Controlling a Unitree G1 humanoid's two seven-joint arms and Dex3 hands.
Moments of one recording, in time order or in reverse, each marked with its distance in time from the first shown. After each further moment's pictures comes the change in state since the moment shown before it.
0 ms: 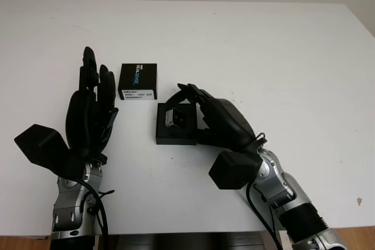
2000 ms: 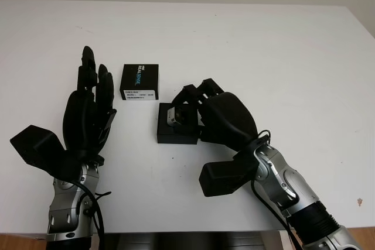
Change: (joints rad) left arm 0.013 0.018 0.001 -0.014 -0.012 0.003 -0.013; right arm 0.009 -0.074 0.068 -0.090 -0.186 0.119 -0.109
